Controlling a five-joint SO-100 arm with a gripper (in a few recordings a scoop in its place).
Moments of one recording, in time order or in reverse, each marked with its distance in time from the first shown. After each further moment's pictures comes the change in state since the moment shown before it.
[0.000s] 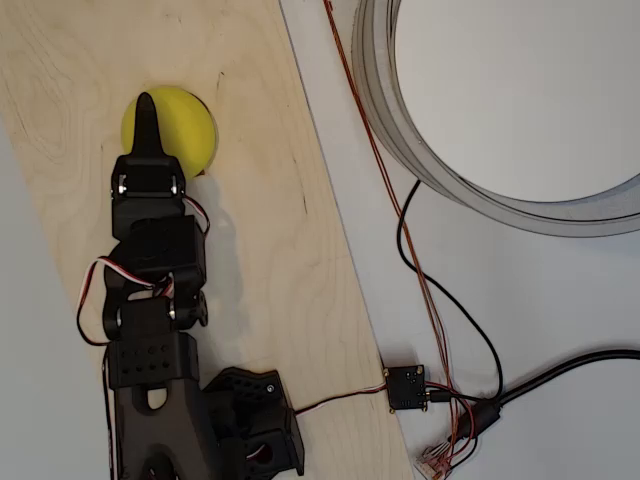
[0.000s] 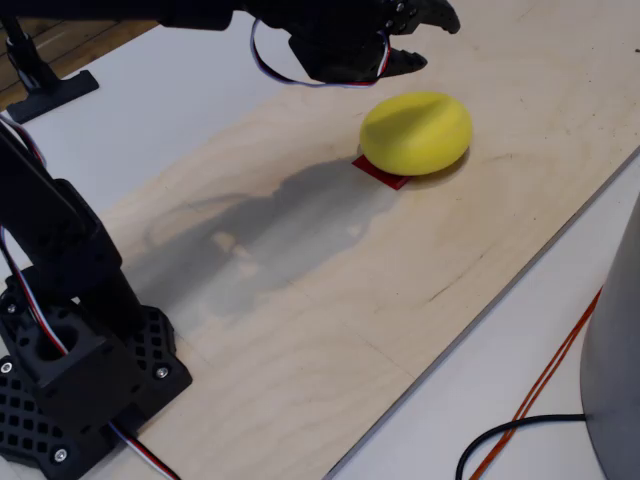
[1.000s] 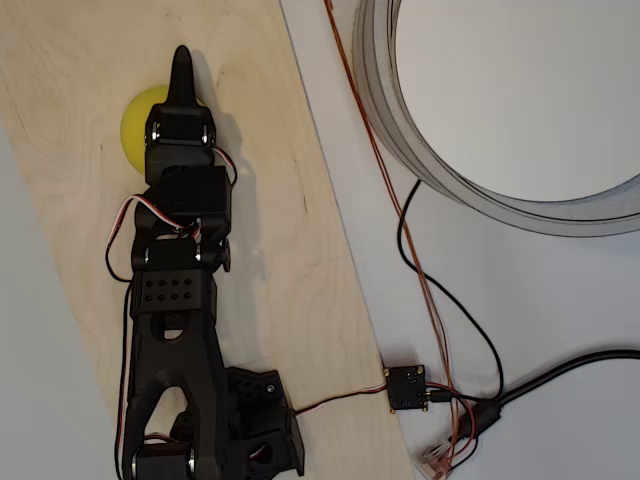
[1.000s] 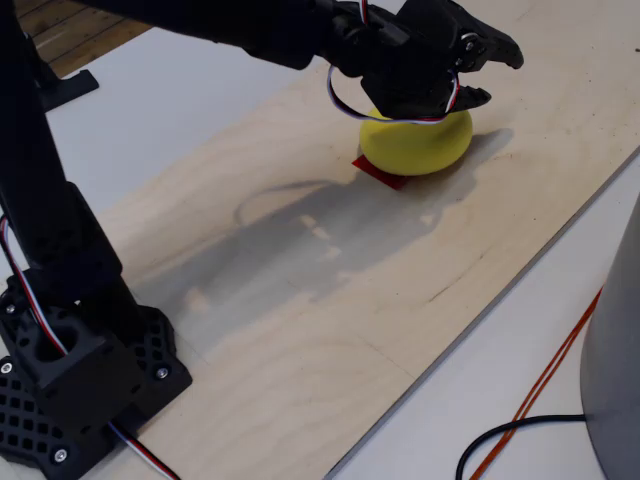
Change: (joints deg) arm 4.9 -21.7 -12.0 -9.0 -2.1
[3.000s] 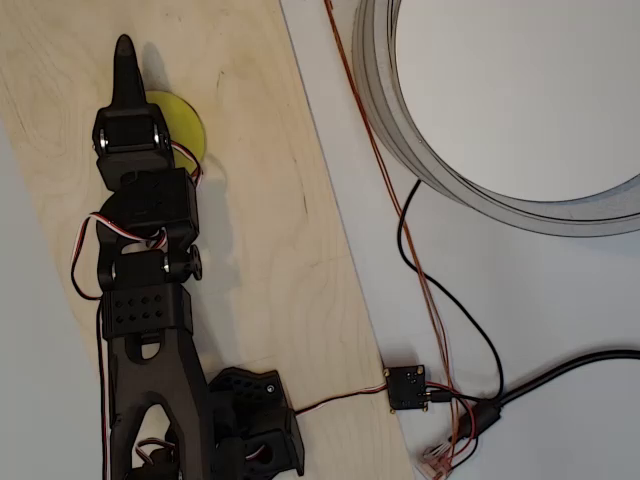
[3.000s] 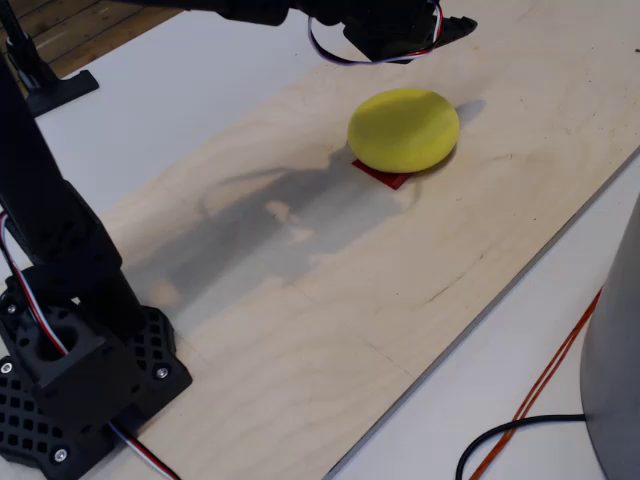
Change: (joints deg) arm -5.0 6.6 -0.8 -0.4 -4.0
